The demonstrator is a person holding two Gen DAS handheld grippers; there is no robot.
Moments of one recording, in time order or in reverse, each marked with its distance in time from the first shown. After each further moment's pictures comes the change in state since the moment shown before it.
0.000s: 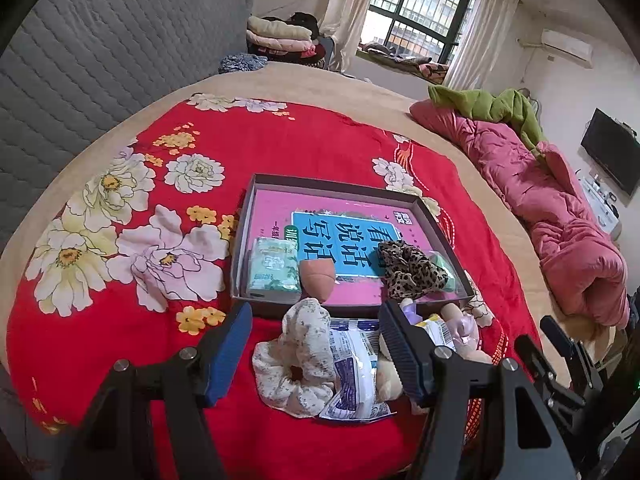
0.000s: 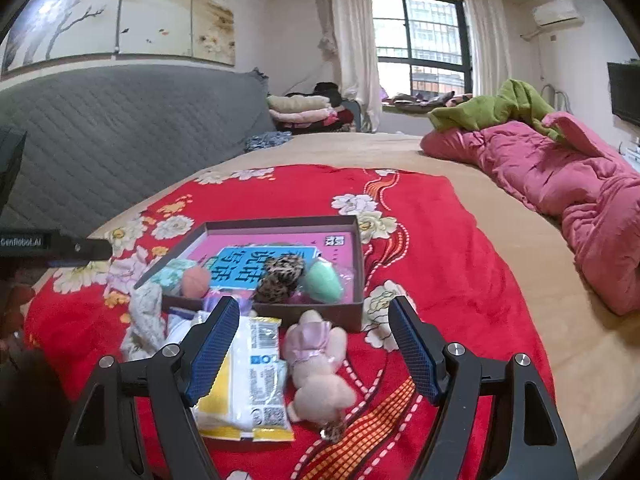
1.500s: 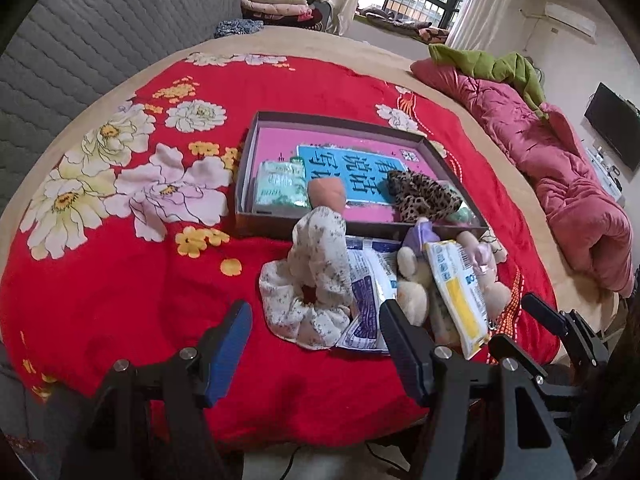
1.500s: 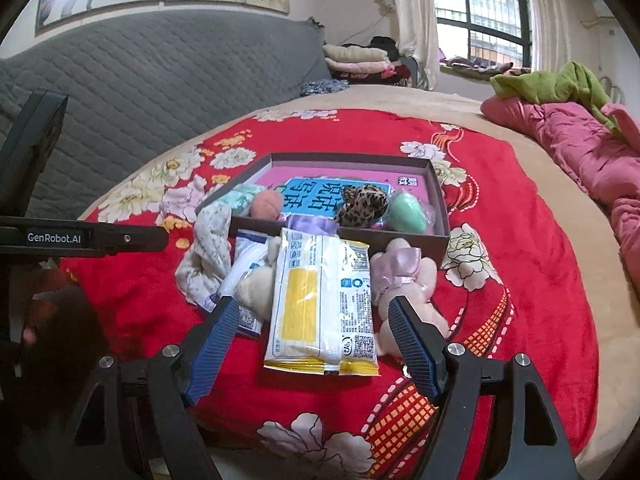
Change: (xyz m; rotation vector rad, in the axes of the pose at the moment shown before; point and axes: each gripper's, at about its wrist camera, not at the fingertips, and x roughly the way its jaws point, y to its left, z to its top) left arm 0.015 0.009 -0.051 0.029 0.144 0.008; right arm 0.014 0.046 -0.029 -0.092 0.200 0.164
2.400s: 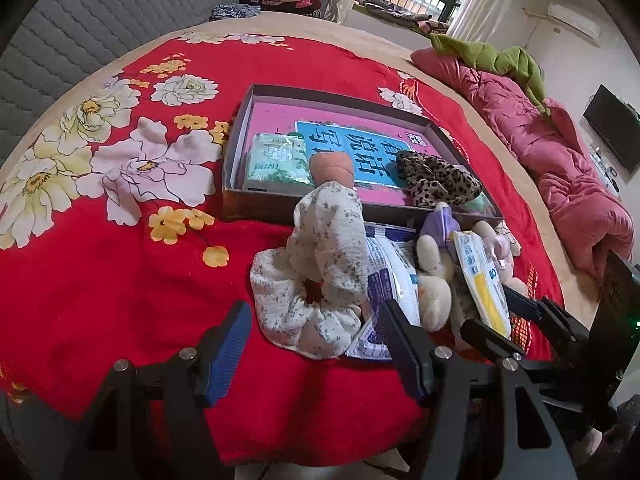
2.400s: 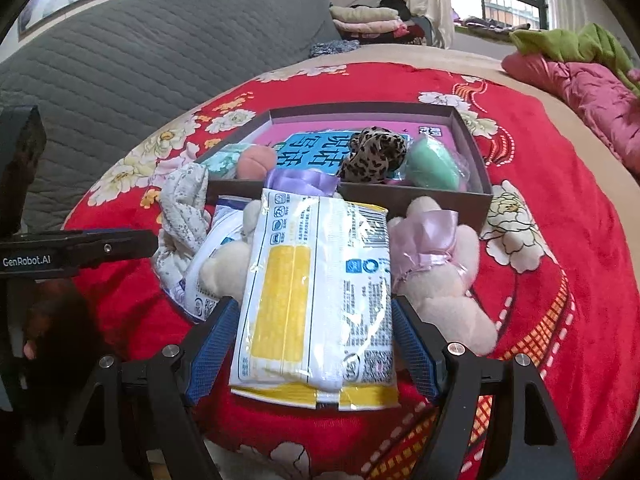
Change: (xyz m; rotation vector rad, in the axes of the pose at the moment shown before) left arm 0.039 0.010 -0.004 -0.020 0.034 -0.038; right arm 0.066 -0.020 -0.002 0.045 0.126 0.100
